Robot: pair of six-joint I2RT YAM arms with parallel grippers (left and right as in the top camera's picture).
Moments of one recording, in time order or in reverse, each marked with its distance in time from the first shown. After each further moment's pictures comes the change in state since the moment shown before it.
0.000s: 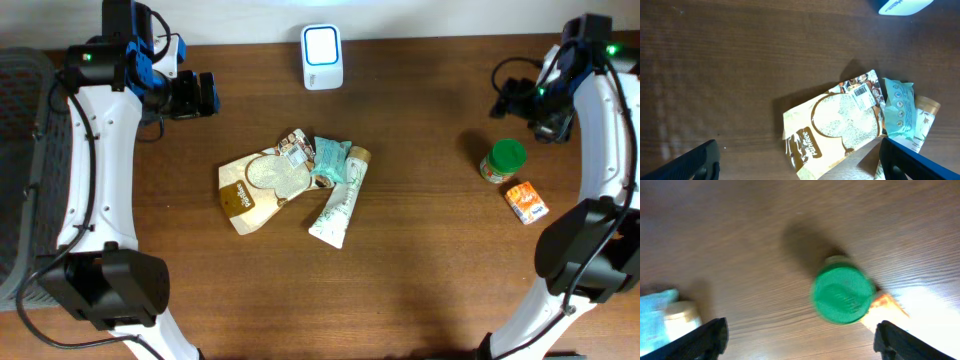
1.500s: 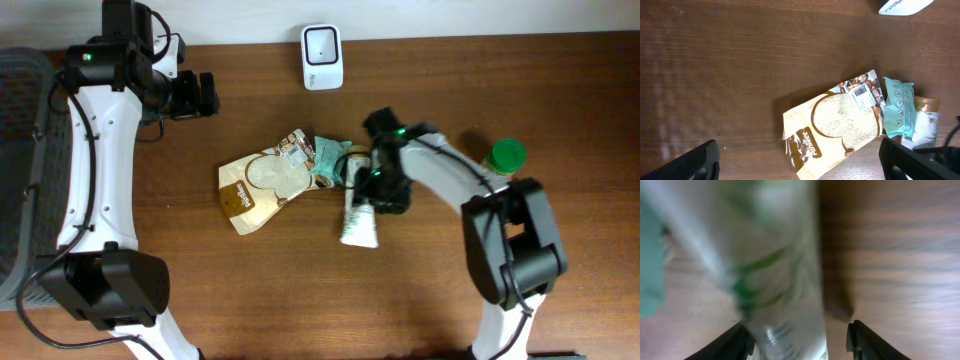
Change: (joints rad) left arm 0.000 0.000 0.000 0.000 0.000 0.000; right arm 0.571 0.002 -0.631 0.421 -0.121 0.315
